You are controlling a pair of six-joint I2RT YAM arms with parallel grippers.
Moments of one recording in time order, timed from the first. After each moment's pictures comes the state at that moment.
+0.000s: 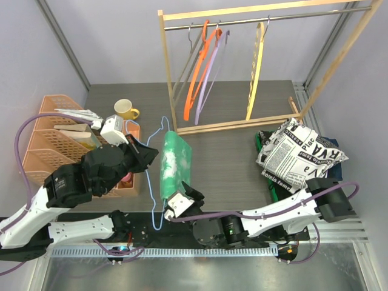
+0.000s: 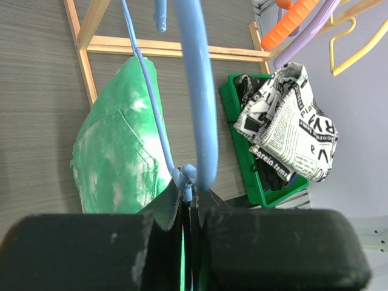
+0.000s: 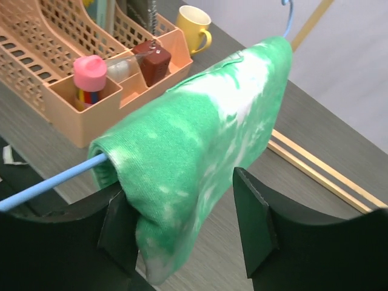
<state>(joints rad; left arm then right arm) -1.13 0.81 1.34 -0.94 -0.61 -0.94 1.76 1.42 0.89 0.44 1.15 -0.23</state>
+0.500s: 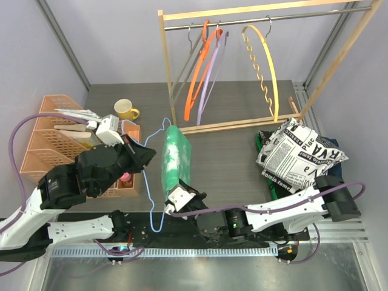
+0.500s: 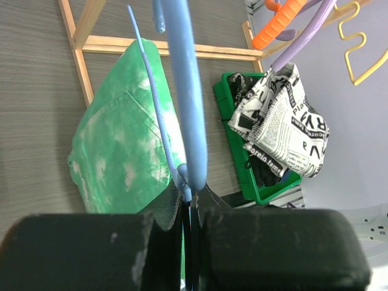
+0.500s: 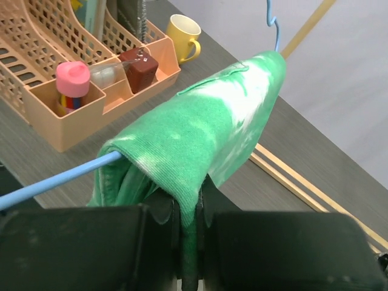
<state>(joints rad) -1.13 0.81 1.37 -0.97 -0.59 -0.94 1.71 1.38 0.87 0.49 1.11 -0.37</state>
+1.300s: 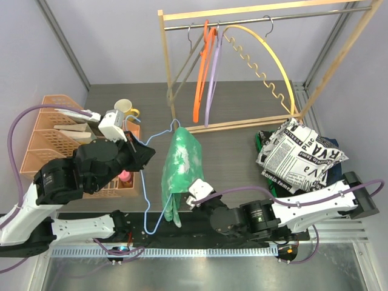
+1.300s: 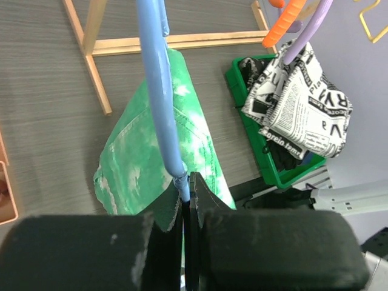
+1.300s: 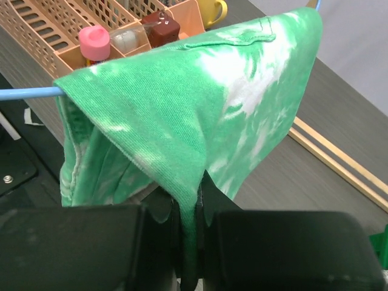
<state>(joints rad) -1.14 0.89 1.53 -1.10 -0.58 -0.82 1.73 1.18 0.91 -0.05 1.01 0.00</state>
